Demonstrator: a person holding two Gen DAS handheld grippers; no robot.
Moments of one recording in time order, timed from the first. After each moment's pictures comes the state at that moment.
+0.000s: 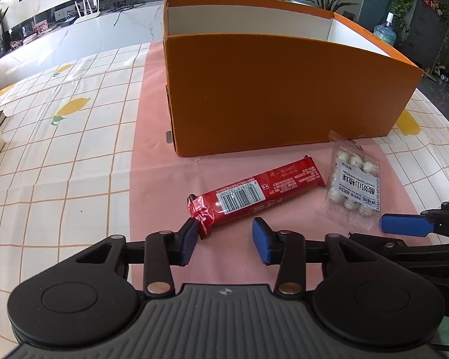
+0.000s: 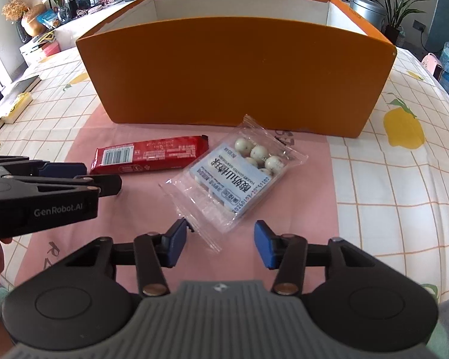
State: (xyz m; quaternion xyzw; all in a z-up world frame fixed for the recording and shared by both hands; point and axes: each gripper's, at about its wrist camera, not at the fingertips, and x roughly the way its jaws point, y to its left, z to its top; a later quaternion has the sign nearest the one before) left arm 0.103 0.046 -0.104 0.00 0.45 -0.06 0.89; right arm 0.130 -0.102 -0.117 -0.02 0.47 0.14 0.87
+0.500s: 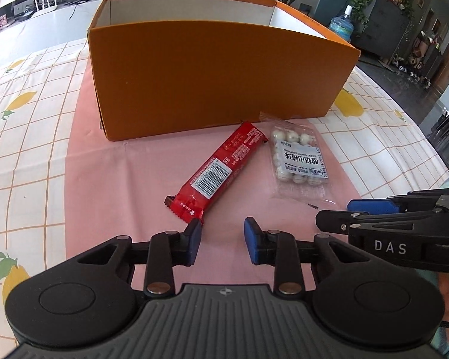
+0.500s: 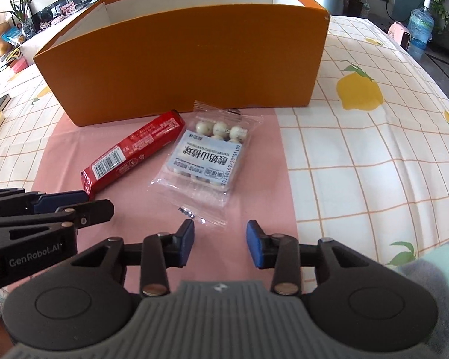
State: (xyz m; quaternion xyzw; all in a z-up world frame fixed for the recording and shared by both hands) left arm 0.085 0.016 -0.100 -0.02 0.46 -0.15 0.87; right arm 0.118 -0.135 -0.112 0.02 0.50 0.07 0.87
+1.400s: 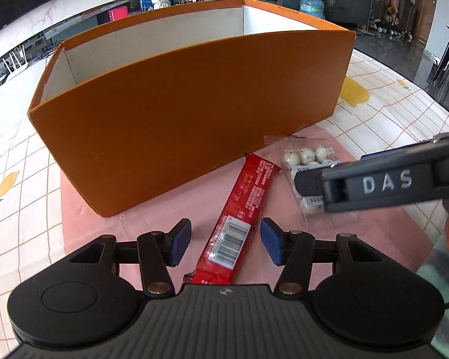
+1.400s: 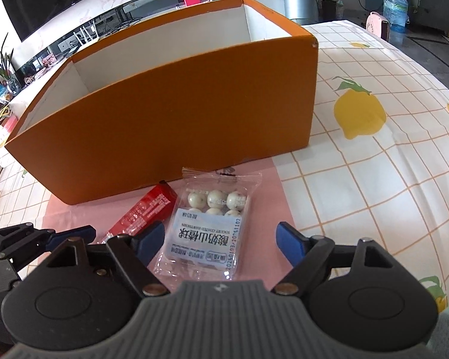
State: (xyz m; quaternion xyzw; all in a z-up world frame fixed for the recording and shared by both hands) left arm 0.132 0.002 -0.107 0.10 0.42 -0.18 0.88; right arm 0.173 -0.134 -0.117 0.09 0.45 0.04 0.89
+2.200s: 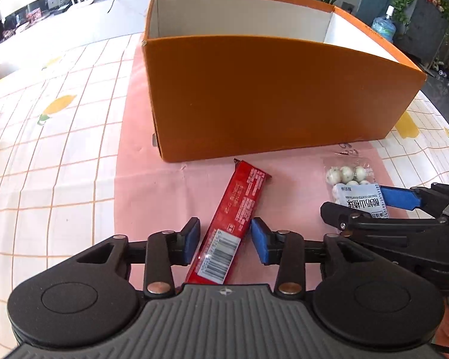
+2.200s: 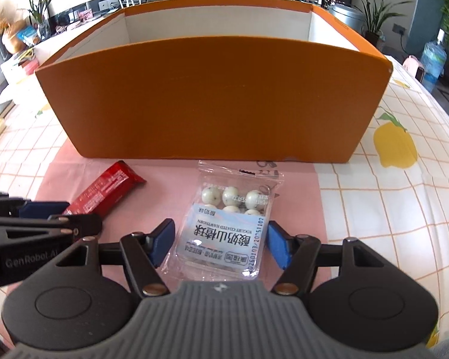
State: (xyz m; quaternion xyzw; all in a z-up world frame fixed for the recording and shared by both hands) left arm 0.123 0.047 -0.094 -0.01 0.48 -0.07 0.88; right arm 0.167 -0.096 -0.127 -0.02 0.45 0.09 0.89
